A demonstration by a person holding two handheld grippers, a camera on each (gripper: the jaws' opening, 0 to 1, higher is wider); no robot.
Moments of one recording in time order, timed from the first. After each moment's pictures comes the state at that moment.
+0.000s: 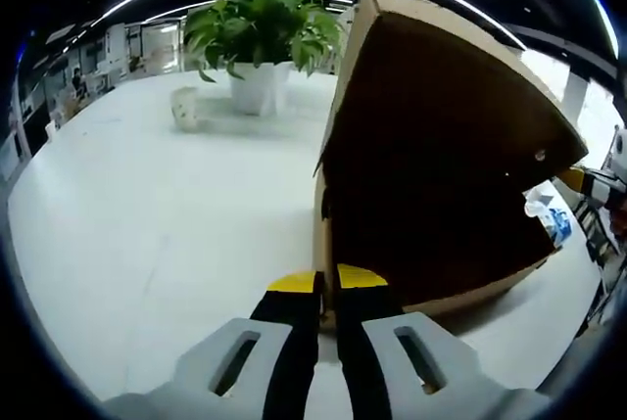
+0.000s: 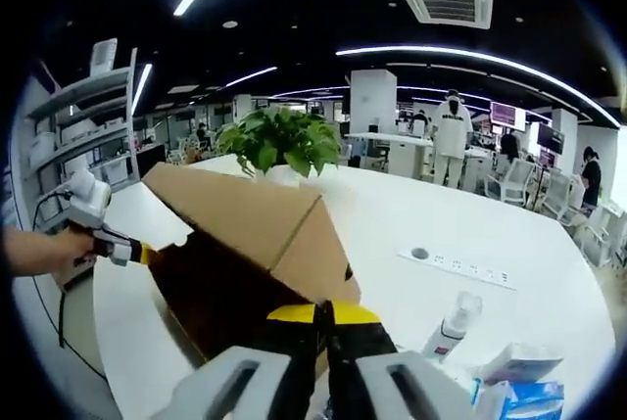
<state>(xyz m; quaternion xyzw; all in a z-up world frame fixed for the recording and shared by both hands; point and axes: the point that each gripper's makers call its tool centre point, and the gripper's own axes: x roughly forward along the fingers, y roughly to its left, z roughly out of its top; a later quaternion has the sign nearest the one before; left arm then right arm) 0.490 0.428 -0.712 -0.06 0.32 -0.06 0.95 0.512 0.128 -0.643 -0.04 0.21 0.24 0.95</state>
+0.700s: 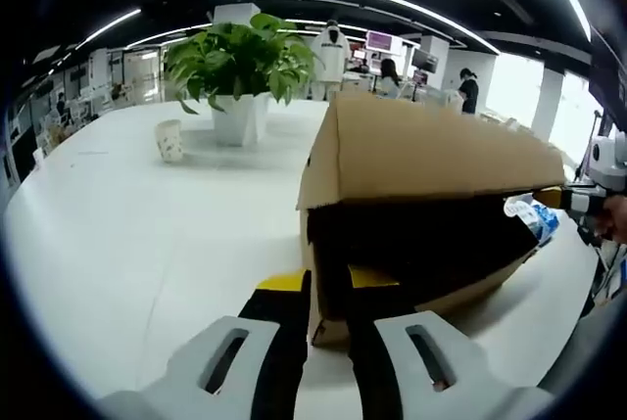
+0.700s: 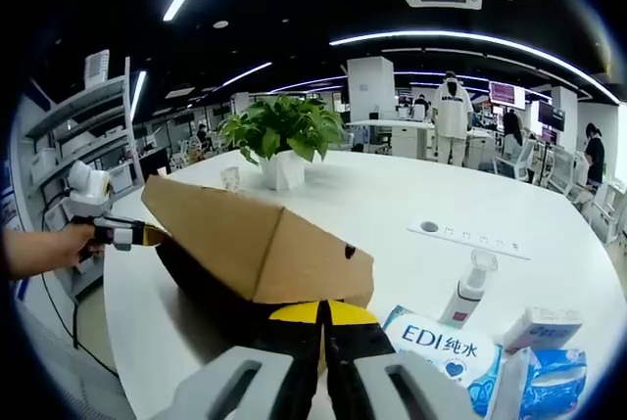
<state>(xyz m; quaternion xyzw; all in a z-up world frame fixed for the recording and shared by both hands) 0.491 0.424 -0.689 -0.03 0.26 -0.11 0.96 0.493 0.127 -0.668 -0.01 0.24 0.24 0.94</state>
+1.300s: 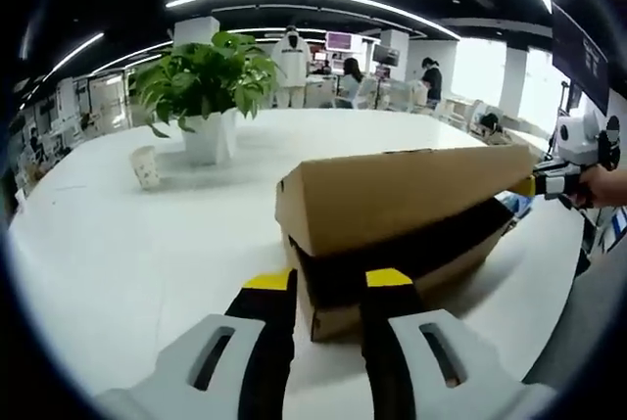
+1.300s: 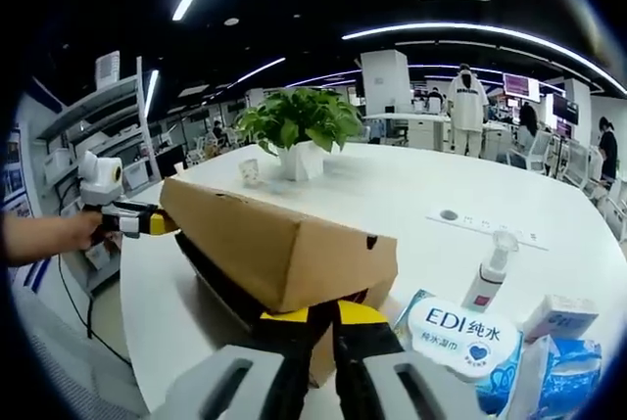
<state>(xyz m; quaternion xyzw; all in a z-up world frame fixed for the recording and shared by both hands) 0.480 0.416 -0.677 0.01 0.24 -0.19 0.95 0.474 0.141 -0.678 0.00 0.25 0.29 0.92</state>
